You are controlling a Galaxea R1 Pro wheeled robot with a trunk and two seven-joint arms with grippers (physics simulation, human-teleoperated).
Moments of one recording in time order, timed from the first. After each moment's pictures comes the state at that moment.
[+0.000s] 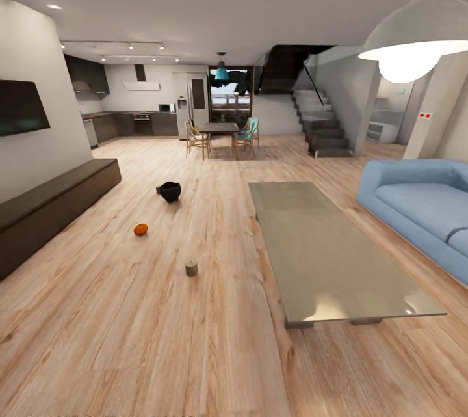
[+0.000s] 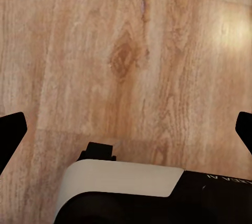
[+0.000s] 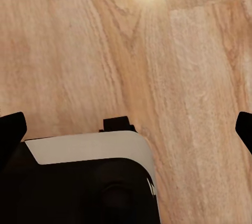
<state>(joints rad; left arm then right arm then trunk) 0.00 -0.01 -0.02 -0.29 0.20 -0.28 0.00 0.01 0.01 0.00 -0.26 -0.09 -0.24 -0.13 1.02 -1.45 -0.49</state>
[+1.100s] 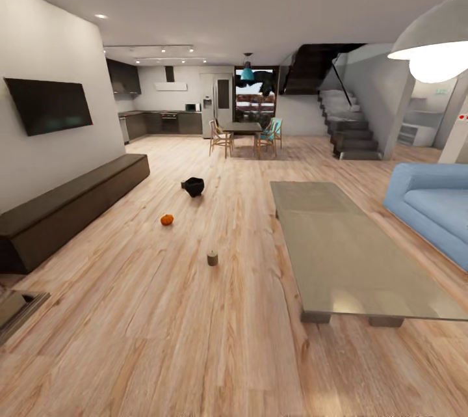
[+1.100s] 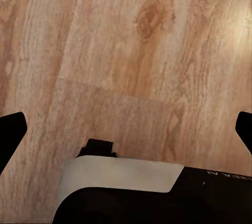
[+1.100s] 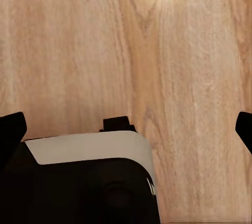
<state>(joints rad) 0.00 -0.01 -0.02 -0.28 0.20 -0.28 0.00 0.01 0.01 0.00 -0.26 -0.09 -0.24 -0.13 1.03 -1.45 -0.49</state>
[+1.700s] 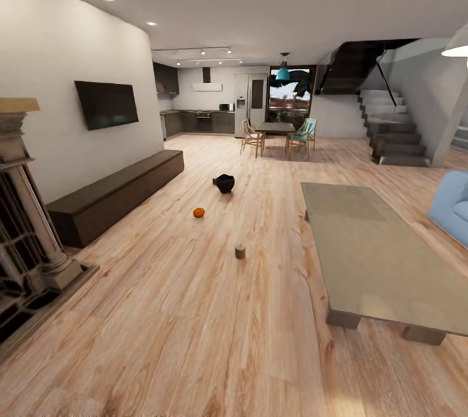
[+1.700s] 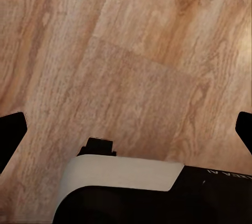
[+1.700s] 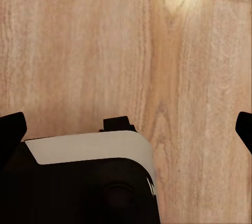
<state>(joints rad) 0.00 -0.01 -0.02 -0.27 0.20 -0.28 0.00 0.01 0.01 0.00 -0.26 -0.09 -0.24 -0.13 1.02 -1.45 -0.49</state>
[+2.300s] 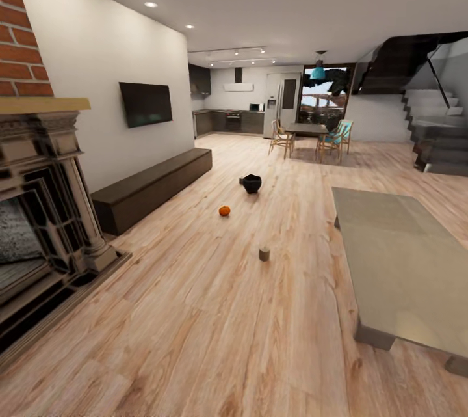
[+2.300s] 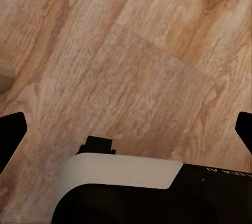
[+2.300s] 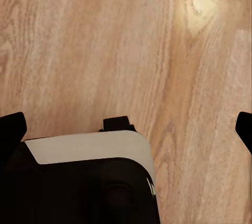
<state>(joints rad) 0.00 -0.01 -0.02 -0.27 0.20 -0.27 0.00 0.01 0.01 0.00 -0.26 -0.09 -0.23 -0.13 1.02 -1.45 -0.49</state>
